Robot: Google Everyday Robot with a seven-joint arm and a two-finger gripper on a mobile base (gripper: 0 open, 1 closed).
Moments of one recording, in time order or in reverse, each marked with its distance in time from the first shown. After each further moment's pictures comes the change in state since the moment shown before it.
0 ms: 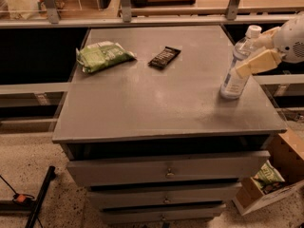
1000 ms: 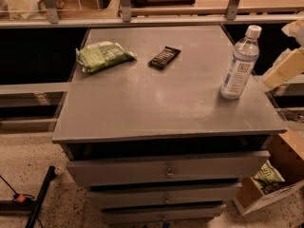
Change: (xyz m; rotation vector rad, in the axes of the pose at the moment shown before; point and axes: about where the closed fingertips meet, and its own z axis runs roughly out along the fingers) arm 0.020 0.015 -0.061 0.109 0.277 -0.057
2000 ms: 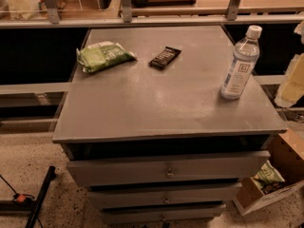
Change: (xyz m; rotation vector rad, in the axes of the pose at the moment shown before) arm 0.004 0.047 -0.043 0.014 0.394 -0.107
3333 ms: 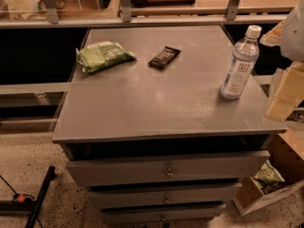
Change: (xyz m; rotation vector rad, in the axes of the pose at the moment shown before) arm -0.039 0.063 -0.016 -0.115 -0.117 -0.195
